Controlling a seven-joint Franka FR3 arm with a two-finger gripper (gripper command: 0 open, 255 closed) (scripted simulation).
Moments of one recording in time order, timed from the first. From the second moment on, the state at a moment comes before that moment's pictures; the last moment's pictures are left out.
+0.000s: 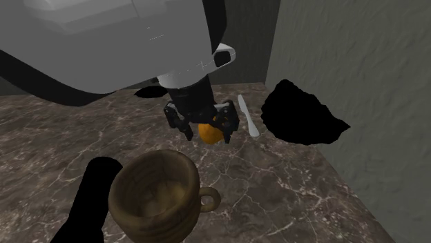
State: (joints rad) arm 0.11 -0.19 0.36 -2.60 -0.26 2.48 0.57
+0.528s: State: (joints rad) arm 0.11 -0.19 0.36 -2.60 -0.26 2.49 0.57
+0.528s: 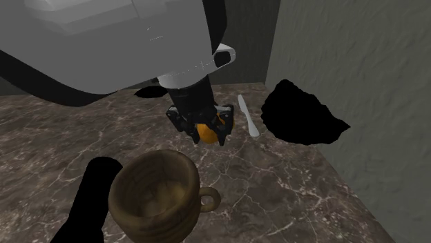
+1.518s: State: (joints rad) arm 0.14 -0.29 0.34 -2.55 -0.19 2.36 0.49
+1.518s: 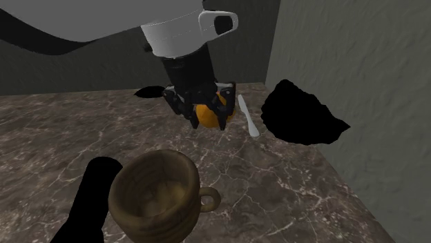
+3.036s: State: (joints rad) arm 0.16 -0.42 0.30 -2.36 -0.11 2.04 0.39
